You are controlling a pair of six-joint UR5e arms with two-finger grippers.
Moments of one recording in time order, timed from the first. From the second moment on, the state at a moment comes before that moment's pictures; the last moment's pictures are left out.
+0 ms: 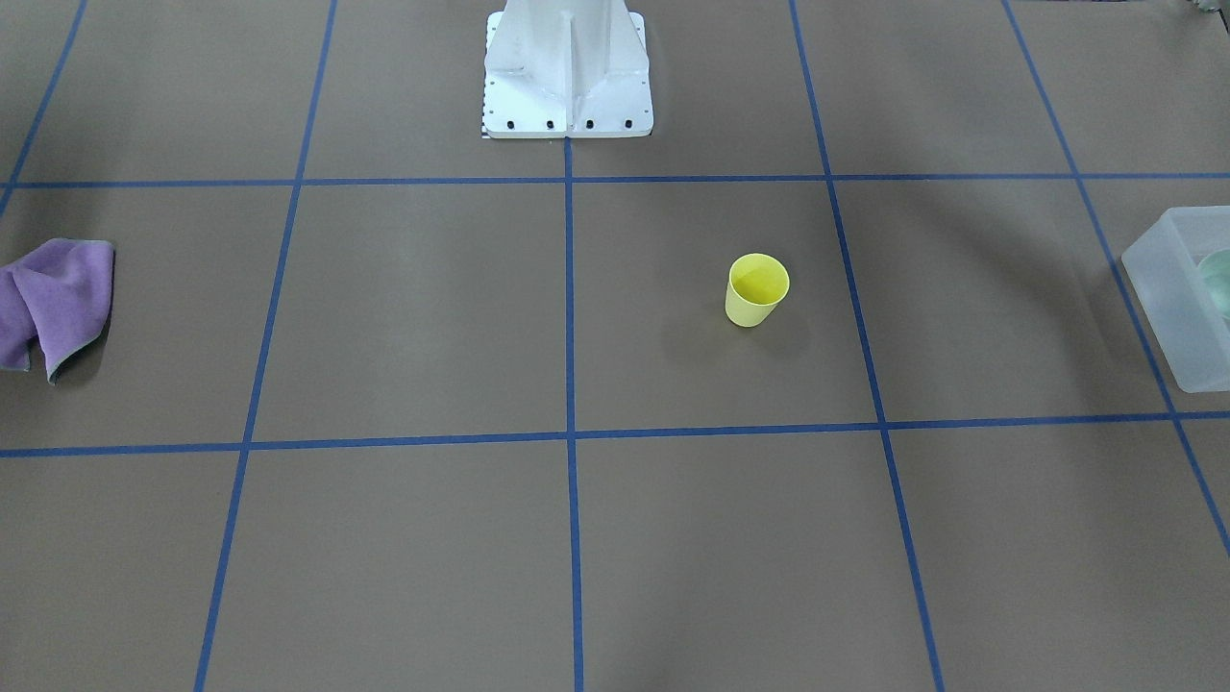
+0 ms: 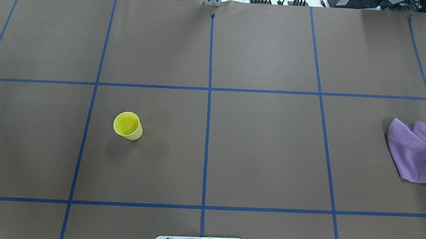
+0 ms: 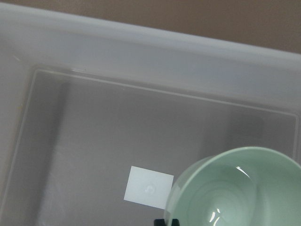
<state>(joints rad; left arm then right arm) -1.53 -1.48 -1.16 -2.31 -2.33 -0.40 1.56 -1.69 1.75 -1.56 2.40 0.08</state>
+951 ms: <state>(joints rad) -1.59 -1.49 -1.42 -2.18 -2.45 -0.36 1.56 -1.69 1.76 -1.56 2.40 0.07</state>
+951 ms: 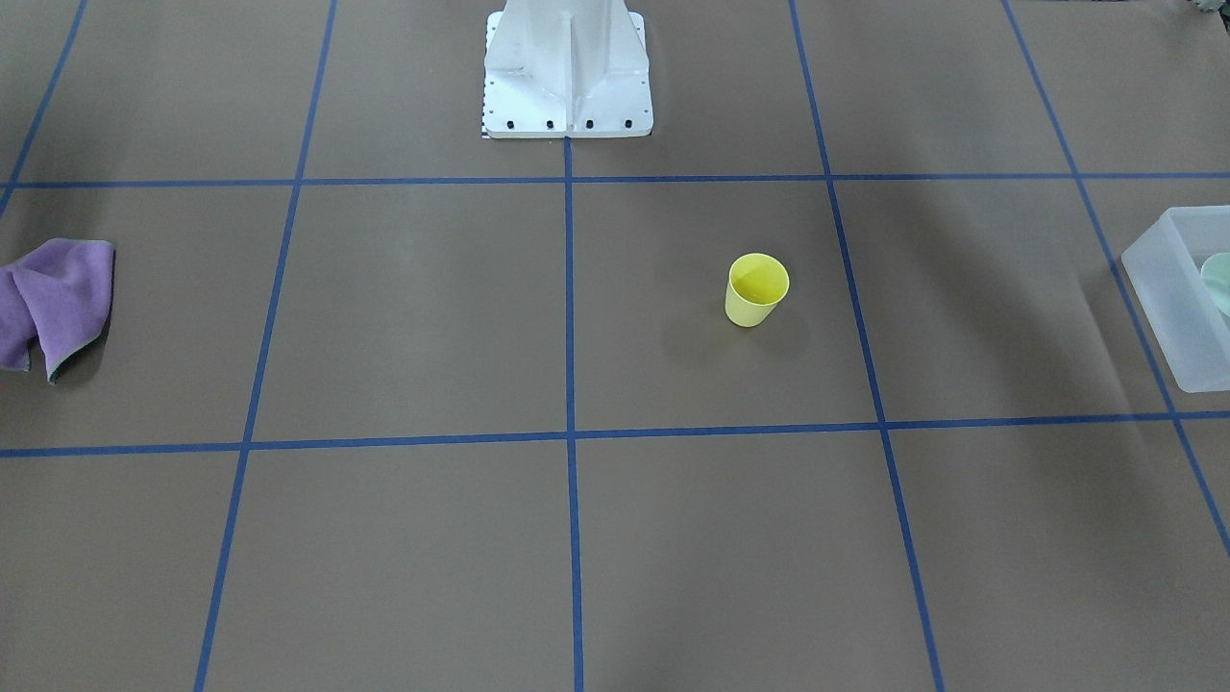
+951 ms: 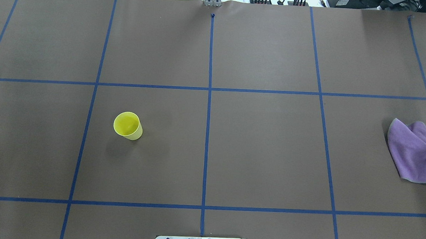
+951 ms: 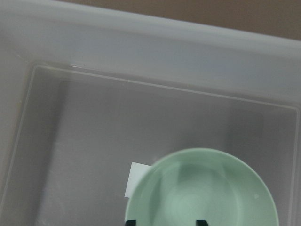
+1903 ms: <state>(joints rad) -1.31 -1.69 -1.99 -1.59 -2.33 -0.80 1.55 -1.69 1.75 -1.56 2.40 0.07</state>
